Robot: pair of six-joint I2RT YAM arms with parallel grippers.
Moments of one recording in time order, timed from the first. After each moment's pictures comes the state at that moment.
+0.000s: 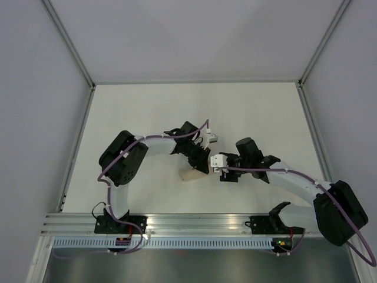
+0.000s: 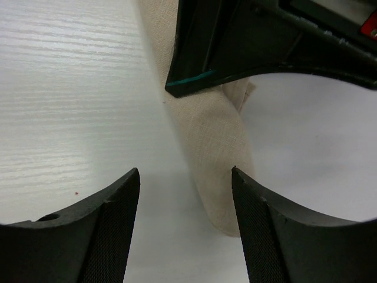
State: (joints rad) left arm -0.71 1.96 1.13 -0.22 0.74 0.05; right arm 0.55 1.21 0.56 -0.25 -0.50 -0.93
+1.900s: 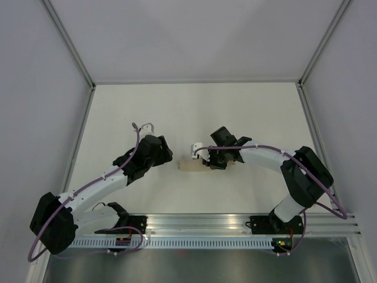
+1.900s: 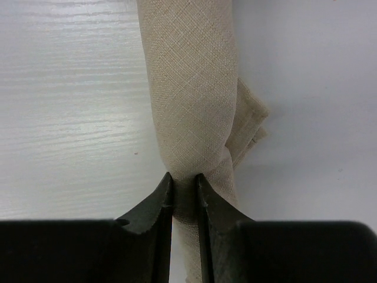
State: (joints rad) left arm -0.62 1.12 0.70 -0.28 -0.27 -0.71; right arm 0.68 1.61 0.90 -0.38 -0.32 -0.76
